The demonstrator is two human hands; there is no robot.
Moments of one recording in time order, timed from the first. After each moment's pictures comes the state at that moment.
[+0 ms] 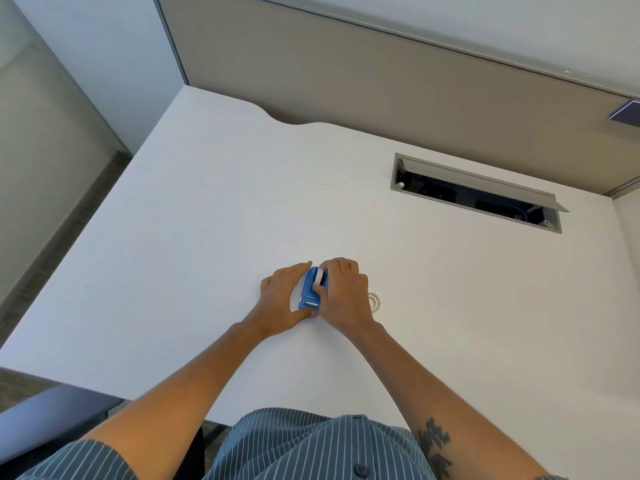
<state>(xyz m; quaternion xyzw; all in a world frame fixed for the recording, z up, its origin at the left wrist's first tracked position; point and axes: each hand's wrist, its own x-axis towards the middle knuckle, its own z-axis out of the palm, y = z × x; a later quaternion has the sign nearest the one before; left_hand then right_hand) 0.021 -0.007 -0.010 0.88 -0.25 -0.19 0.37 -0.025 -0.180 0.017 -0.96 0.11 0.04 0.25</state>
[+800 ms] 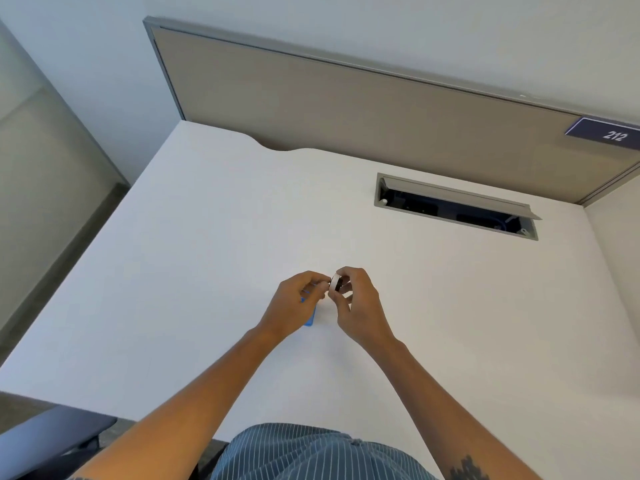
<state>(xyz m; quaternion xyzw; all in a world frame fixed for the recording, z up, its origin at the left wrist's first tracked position) 0.007 -0.056 0.053 0.78 -0.19 -0.19 0.56 -0.065 -0.216 0.059 -0.87 0.13 -0.07 0.48</state>
